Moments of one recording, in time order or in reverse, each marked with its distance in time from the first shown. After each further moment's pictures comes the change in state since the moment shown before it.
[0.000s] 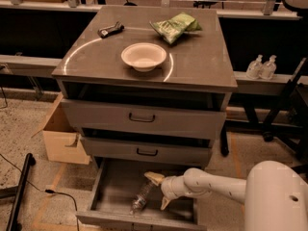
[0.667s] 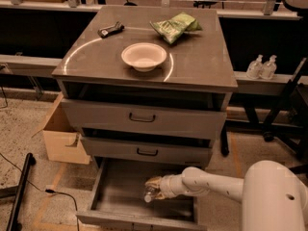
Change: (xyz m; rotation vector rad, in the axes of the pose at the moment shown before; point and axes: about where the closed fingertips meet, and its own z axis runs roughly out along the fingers) arm 0.004 -0.005 0.006 0.006 0.005 -0.054
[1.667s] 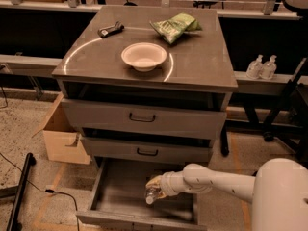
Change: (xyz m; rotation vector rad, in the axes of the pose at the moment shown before) arm -0.026 -0.022 -0.029 -0.003 -0.020 -0.091
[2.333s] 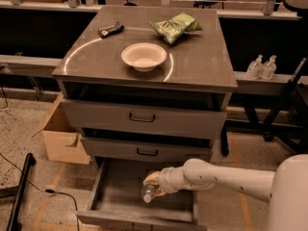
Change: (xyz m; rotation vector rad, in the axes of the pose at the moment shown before) arm -0.039 -0.047 -0.047 0.013 0.004 -0.042
